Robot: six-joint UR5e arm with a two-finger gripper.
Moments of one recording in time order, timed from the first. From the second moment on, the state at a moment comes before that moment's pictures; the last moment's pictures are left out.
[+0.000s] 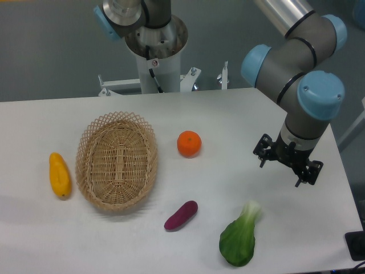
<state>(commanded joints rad) 2.65 -2.07 -1.33 -1.23 1.51 1.29</state>
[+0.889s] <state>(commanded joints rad) 2.65 -2.06 -1.35 -1.23 1.51 1.29</state>
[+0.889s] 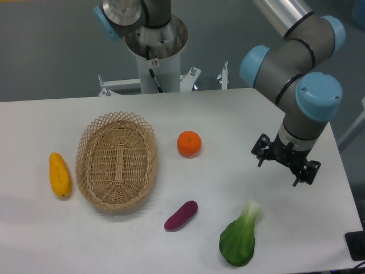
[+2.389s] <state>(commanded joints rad) 2.53 -2.17 -1.38 -1.09 1.50 1.11</state>
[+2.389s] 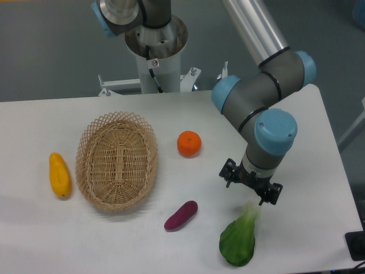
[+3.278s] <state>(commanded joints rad) 2.49 -2.33 -1.20 -1.08 1.50 1.12</state>
